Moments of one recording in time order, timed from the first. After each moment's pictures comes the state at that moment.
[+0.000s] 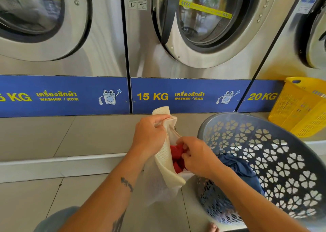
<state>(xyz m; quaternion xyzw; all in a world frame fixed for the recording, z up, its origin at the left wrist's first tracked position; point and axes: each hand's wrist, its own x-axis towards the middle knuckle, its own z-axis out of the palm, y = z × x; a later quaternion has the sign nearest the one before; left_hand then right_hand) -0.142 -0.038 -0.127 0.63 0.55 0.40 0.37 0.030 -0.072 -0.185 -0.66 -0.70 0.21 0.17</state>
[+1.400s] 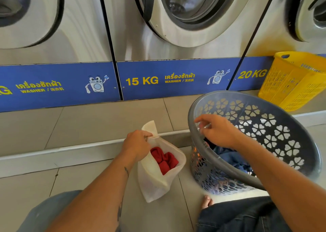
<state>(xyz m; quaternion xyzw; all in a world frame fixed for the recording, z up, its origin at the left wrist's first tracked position) -0.154 -0.038 -0.222 0.67 0.62 0.17 0.36 0.103 -0.089 -0.165 -0.72 -0.63 0.24 0.17</state>
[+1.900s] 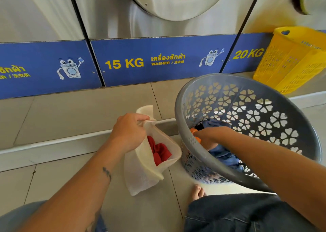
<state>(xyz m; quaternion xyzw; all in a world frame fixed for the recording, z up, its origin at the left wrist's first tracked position) -0.111 -0.025 -0.211 0.71 0.60 0.18 0.34 0.175 -0.026 -0.304 -0.66 -0.61 0.27 -0.34</state>
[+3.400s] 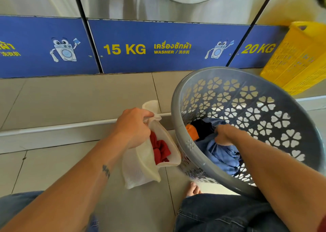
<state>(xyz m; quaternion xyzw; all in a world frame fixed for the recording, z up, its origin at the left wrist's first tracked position) -0.096 -0.017 -0.228 0.74 0.58 0.13 0.32 0.235 -0.041 -0.313 -0.76 -0.54 0.22 -0.28</state>
